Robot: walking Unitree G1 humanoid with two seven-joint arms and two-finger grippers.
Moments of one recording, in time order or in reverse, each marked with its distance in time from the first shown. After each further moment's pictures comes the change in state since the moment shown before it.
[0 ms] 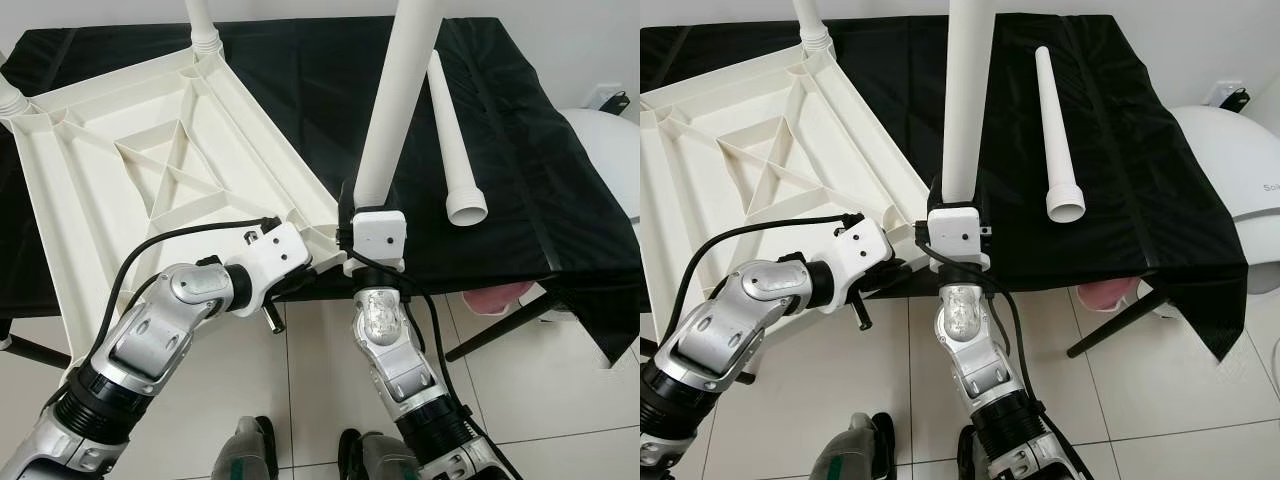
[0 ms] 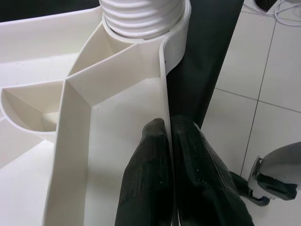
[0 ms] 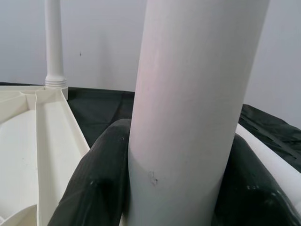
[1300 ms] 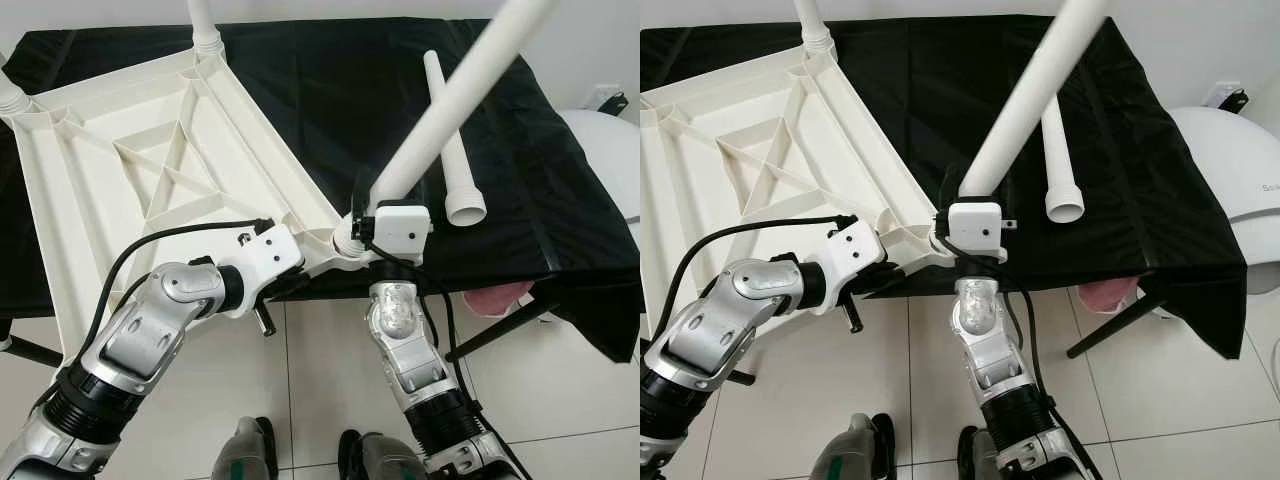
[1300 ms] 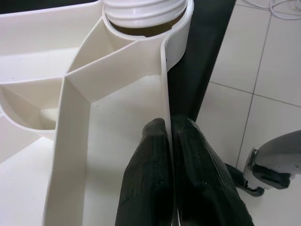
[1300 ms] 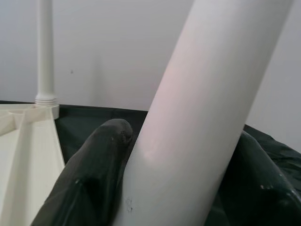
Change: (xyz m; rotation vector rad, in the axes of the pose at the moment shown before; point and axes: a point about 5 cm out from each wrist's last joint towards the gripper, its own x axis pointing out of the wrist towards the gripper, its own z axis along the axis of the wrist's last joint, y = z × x) left arm -0.005 0.002 -0.004 -0.003 0.025 -0.011; right arm 0.008 -0.012 0.006 -0.008 -0.073 -0.016
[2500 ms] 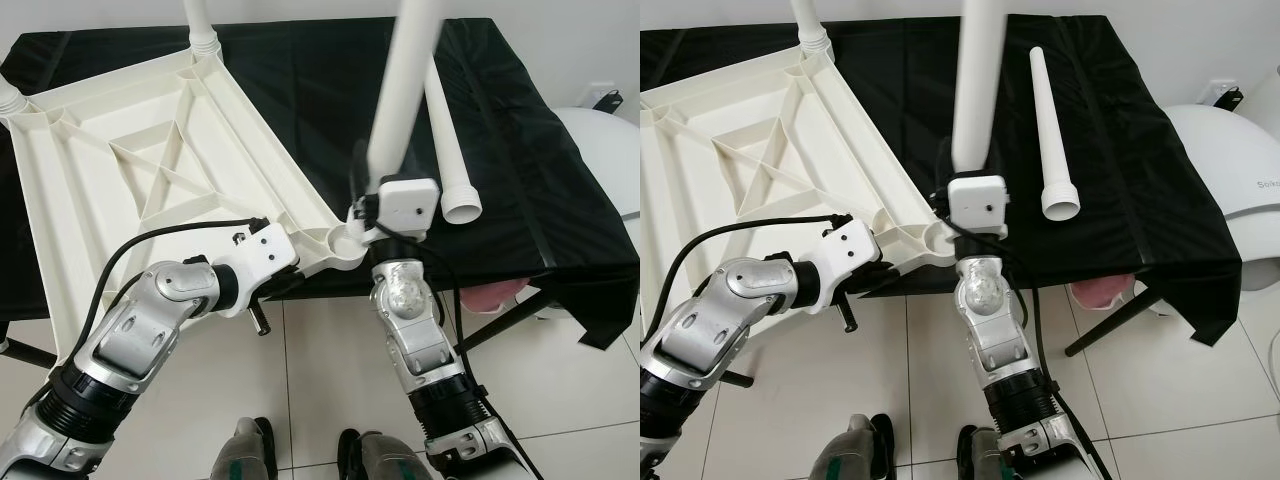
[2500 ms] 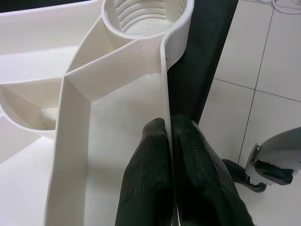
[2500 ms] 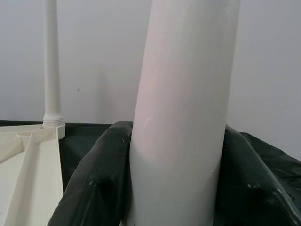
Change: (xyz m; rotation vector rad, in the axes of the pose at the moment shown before) left arm -0.005 0.005 -0.003 0.000 0.019 0.019; right arm 0.018 0.002 0.022 0.093 -0.076 0.091
